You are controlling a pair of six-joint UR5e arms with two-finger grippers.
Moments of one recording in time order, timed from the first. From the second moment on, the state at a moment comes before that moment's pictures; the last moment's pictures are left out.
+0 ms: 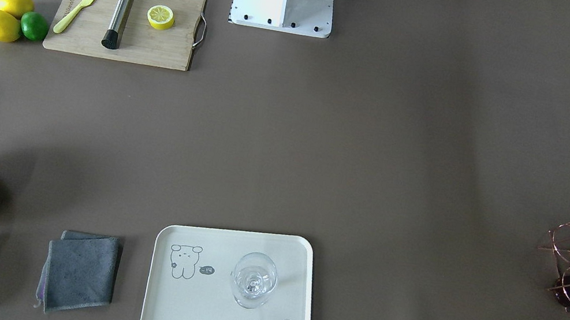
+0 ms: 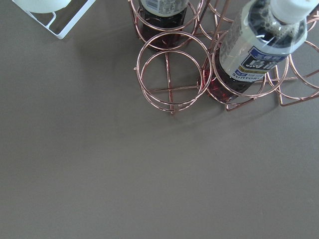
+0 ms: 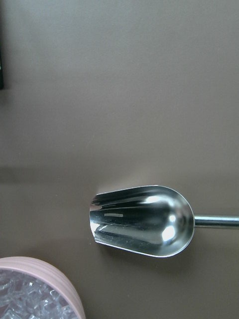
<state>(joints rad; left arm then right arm) -1.62 -1.40 -1.72 -1.72 -2.36 -0.02 1.57 -1.68 1.75 -1.63 2.37 -0.02</state>
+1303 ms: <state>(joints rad) -1.61 -1.41 -1.70 -1.74 -2.37 -0.02 1.57 -1.68 1.75 -1.63 2.37 -0.02</state>
